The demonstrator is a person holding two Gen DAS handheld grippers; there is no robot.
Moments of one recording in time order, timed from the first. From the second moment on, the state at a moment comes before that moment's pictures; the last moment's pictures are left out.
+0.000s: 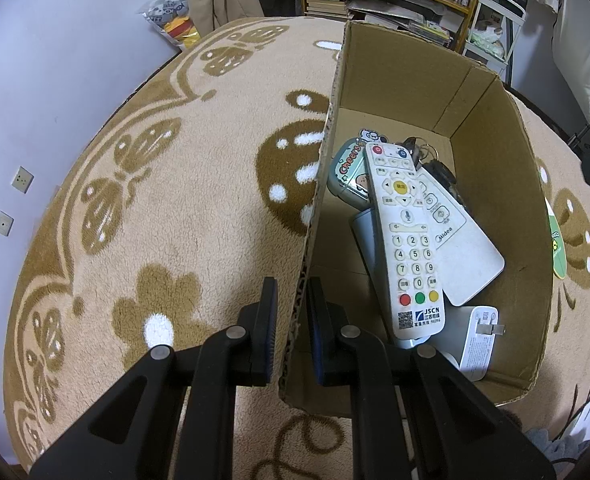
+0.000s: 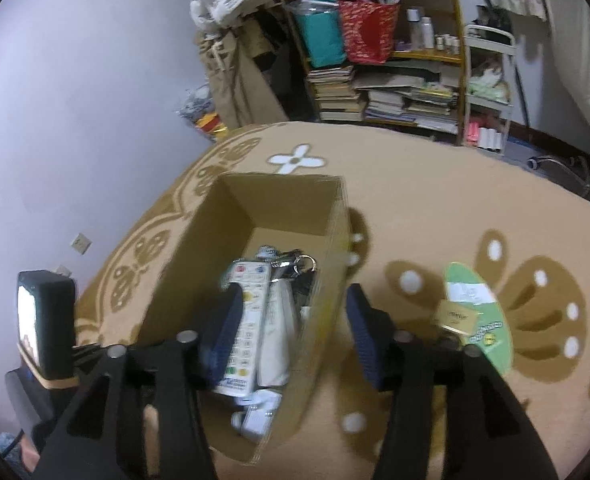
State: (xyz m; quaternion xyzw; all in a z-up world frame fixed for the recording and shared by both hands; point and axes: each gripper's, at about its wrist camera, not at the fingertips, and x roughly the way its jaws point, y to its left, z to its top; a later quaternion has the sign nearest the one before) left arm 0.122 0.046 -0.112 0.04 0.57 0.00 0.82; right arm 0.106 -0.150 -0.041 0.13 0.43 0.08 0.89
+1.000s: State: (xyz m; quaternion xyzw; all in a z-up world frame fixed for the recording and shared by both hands) left arm 0.125 0.046 -0.114 0.05 0.57 0.00 0.82; right arm 0.123 -0.219 -0.143 0.11 0.51 -0.01 0.85
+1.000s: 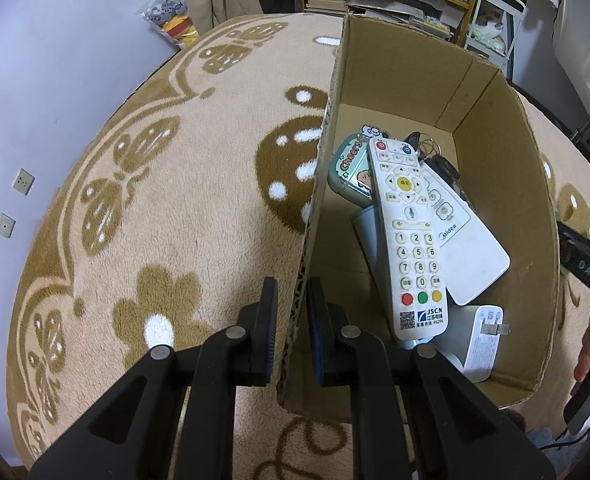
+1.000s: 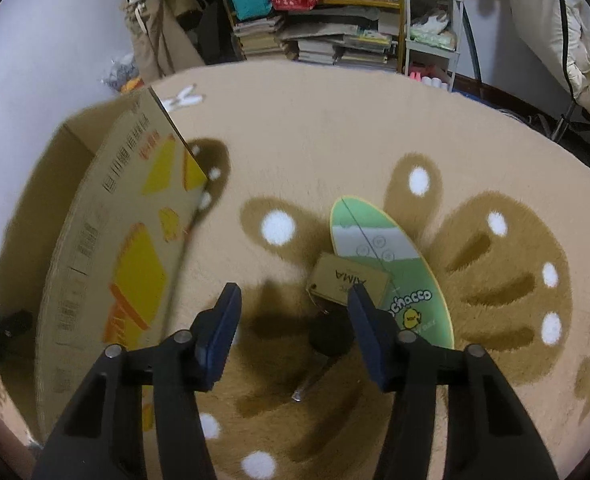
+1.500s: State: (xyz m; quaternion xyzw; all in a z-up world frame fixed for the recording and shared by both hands) left arm 0.127 0.046 -0.115 0.05 0.57 0.00 0.82; right arm 0.120 -0.236 -0.161 0.13 0.51 -0.03 0.85
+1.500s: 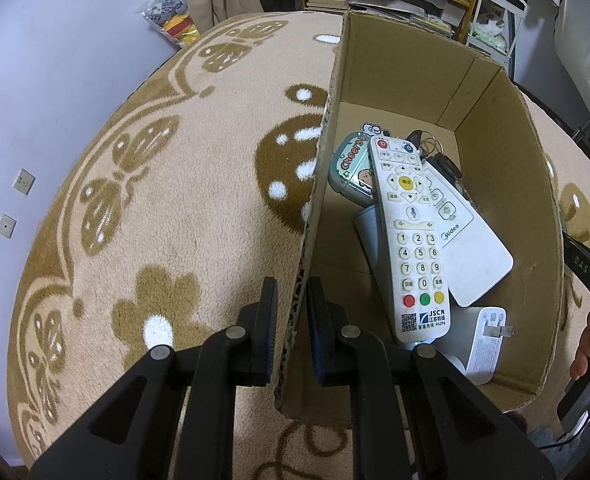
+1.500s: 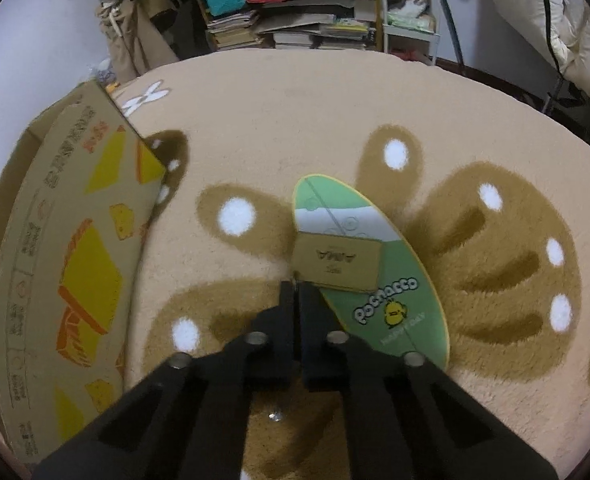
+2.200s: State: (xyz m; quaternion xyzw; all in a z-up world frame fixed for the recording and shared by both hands) left arm 0.126 0.048 -0.116 0.05 0.57 0.00 0.82; right arm 0.099 -0.199 -0.089 0.09 0.46 0.01 0.88
